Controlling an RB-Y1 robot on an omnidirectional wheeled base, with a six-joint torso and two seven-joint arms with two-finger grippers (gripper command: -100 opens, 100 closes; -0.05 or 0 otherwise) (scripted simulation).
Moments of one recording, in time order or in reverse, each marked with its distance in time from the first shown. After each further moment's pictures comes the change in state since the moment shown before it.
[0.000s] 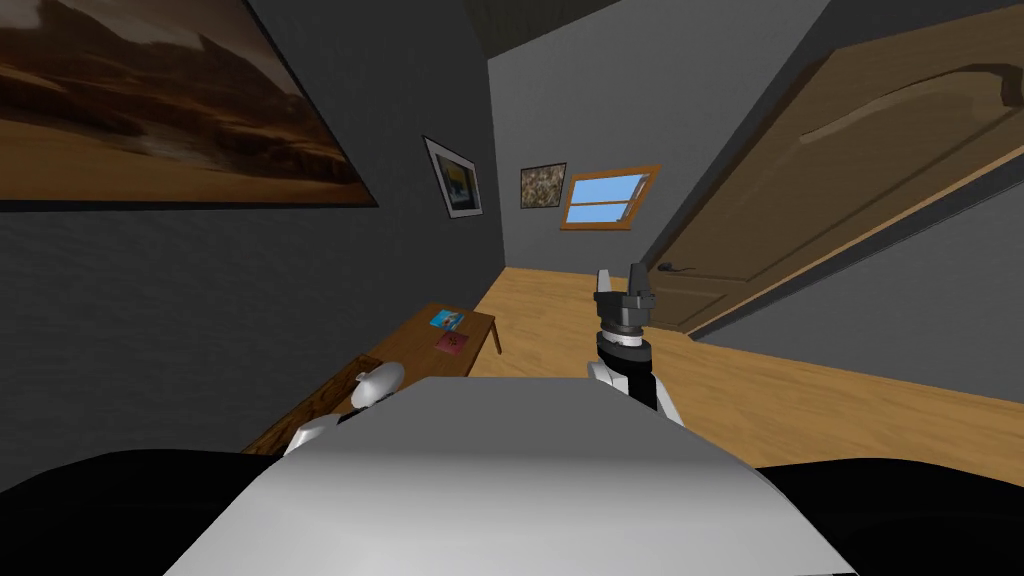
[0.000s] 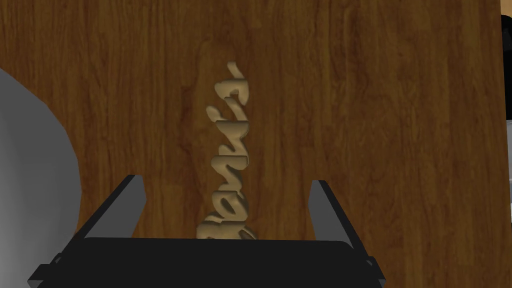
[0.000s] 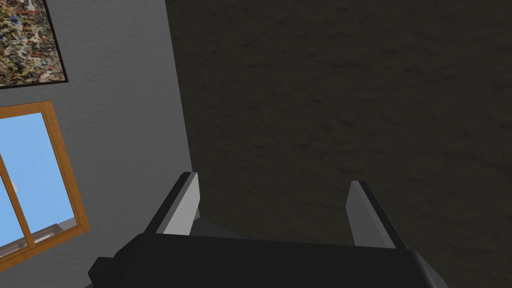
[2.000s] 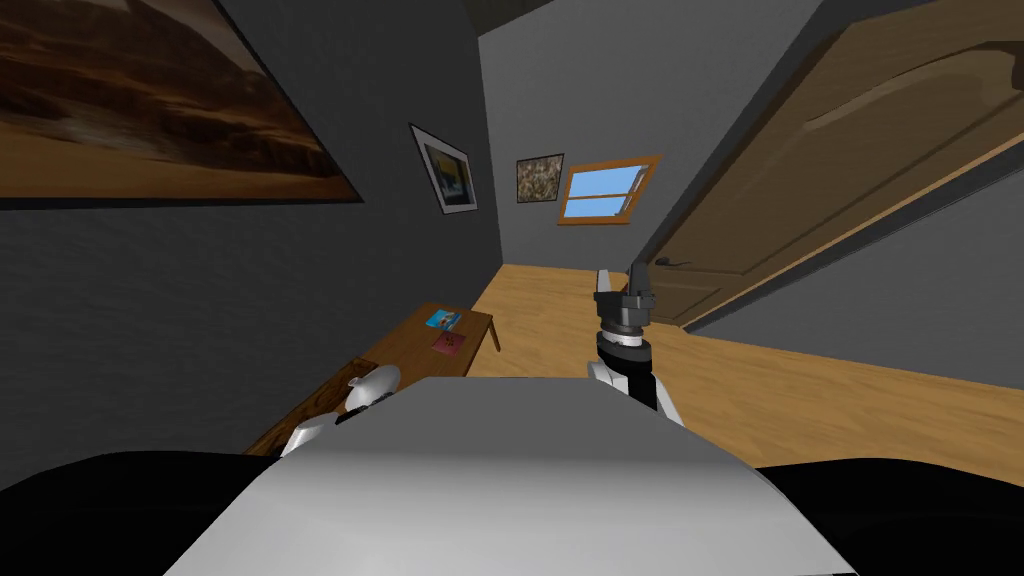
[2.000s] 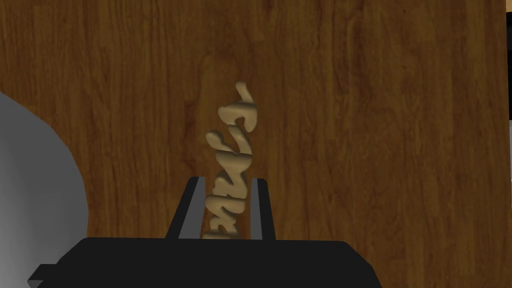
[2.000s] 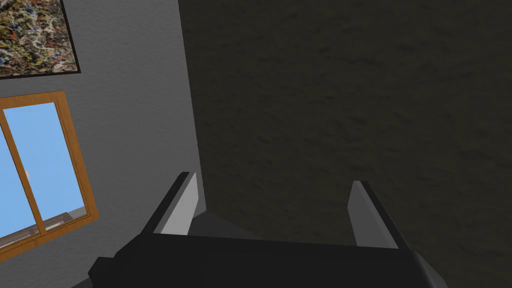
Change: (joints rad) left arm -0.018 0.015 -0.005 0.030 0.015 0.003 -0.002; right arm -0.001 0.000 0.000 0.000 0.000 0.000 0.000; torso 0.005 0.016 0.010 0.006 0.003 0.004
